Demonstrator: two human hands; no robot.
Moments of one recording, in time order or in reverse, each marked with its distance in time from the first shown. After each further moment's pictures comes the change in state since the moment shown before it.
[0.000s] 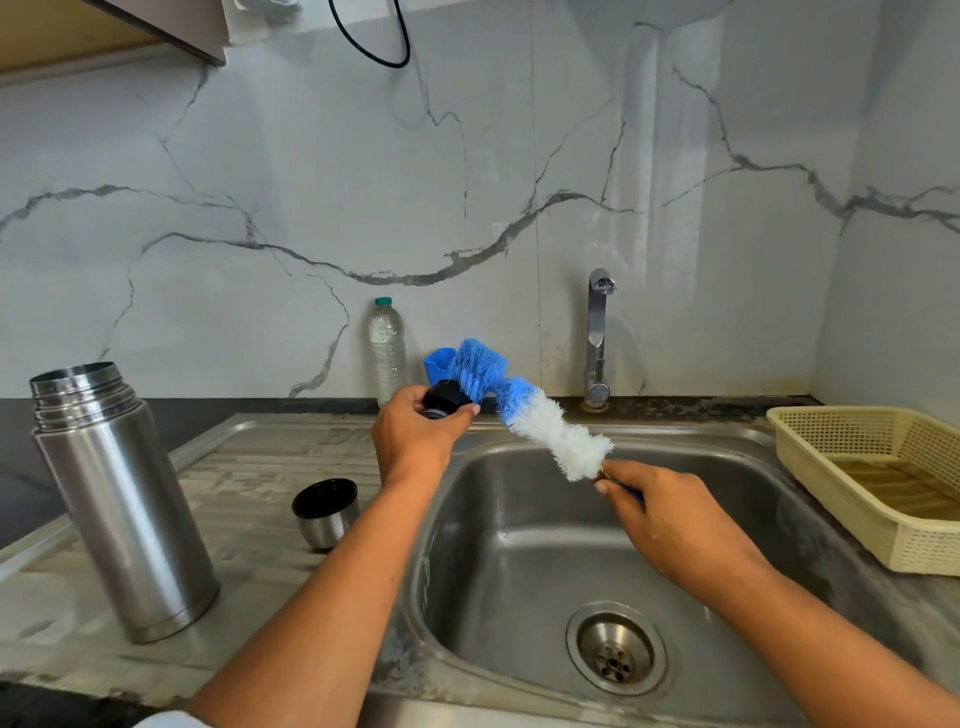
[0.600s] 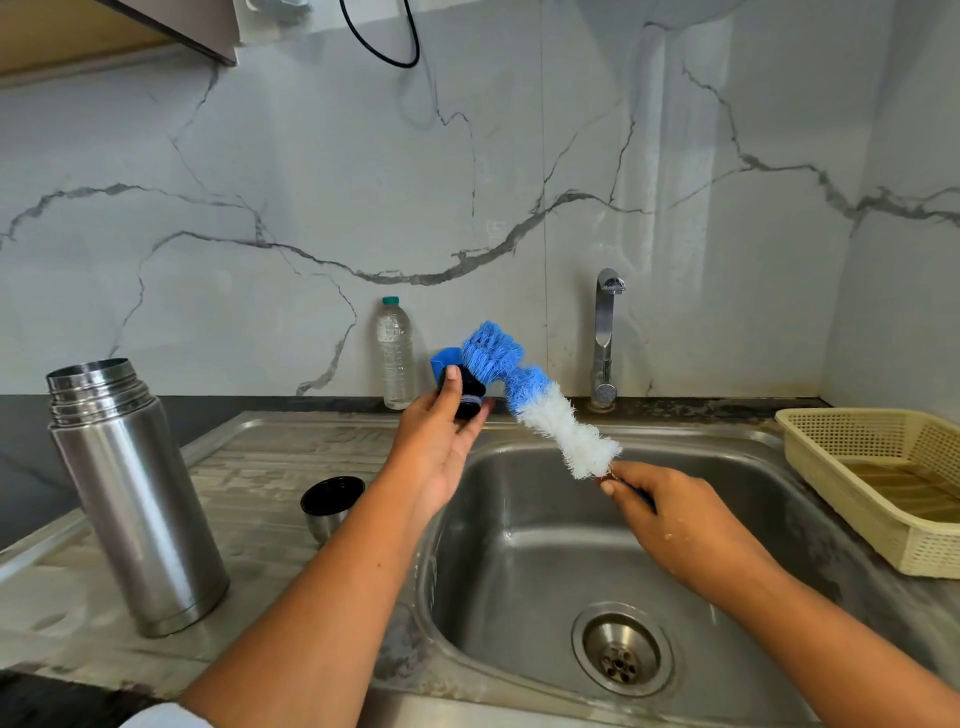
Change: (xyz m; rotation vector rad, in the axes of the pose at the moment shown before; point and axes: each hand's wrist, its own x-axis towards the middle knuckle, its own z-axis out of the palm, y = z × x) left_hand -0.008 0.016 0.000 -0.973 -0.309 -0.414; right_hand 0.000 0.001 0.002 0.079 -0.004 0.013
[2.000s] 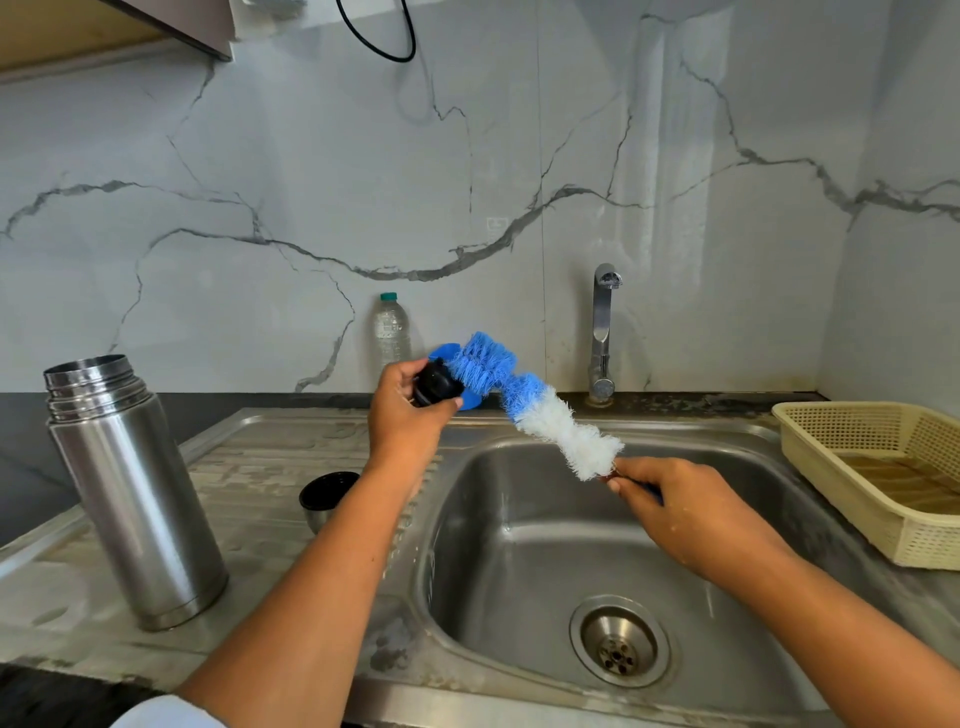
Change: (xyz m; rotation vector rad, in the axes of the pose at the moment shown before) left_hand 0.010 0.008 -0.022 0.734 0.120 0.438; right_hand 0.001 -0.003 -0.012 -0.069 -0.062 0.058
